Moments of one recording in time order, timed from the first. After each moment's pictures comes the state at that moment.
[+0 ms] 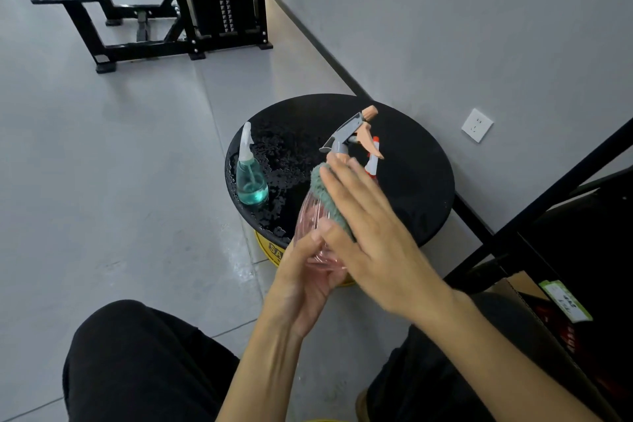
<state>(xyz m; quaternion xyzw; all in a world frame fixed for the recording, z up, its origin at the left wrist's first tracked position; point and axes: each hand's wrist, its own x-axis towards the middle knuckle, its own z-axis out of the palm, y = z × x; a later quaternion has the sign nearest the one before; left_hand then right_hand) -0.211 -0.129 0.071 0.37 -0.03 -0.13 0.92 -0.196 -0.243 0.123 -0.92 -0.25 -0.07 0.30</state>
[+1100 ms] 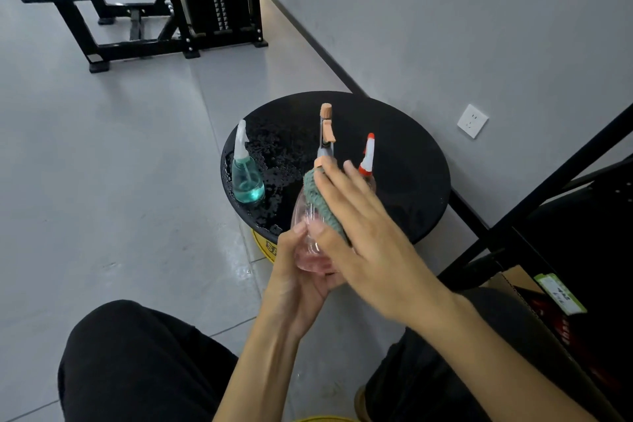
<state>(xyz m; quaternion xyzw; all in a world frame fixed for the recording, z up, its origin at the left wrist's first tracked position) -0.213 -0.130 0.071 0.35 -0.01 -0.15 0.92 -0.207 -0.242 0.129 -0.92 -0.22 -0.02 0.33</state>
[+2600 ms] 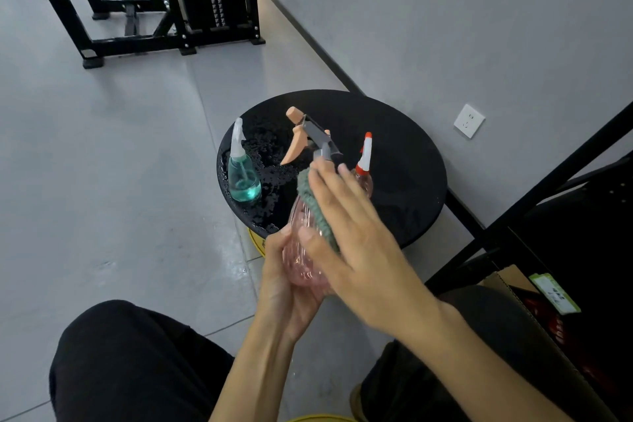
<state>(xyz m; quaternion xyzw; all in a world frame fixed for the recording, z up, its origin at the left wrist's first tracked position) -0.215 -0.130 0.067 0.29 0.07 -0.15 0.94 -0.213 -0.234 0.125 -0.92 -0.22 -0.05 0.31</state>
